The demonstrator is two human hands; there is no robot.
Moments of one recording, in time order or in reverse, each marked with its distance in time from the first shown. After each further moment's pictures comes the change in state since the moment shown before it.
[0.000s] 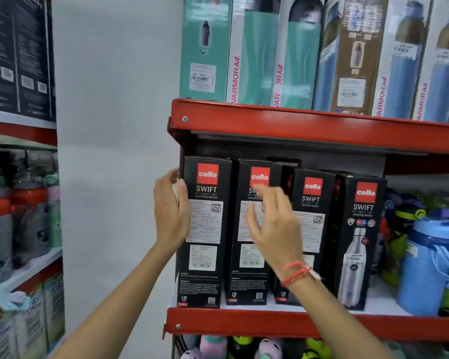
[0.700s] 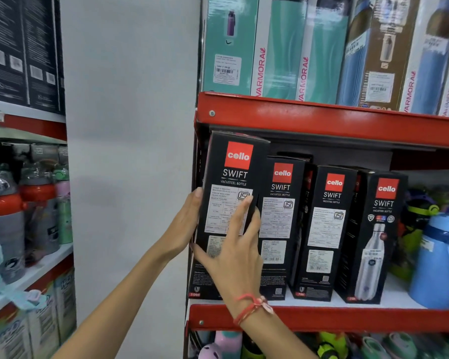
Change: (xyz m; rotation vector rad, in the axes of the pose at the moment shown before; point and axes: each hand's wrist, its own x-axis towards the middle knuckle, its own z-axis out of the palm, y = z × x) left_hand -0.002 -0.023 -0.042 -0.352 -0.678 -0.355; right_hand -0.042 -0.110 0.056 -0.063 -0.310 0.392
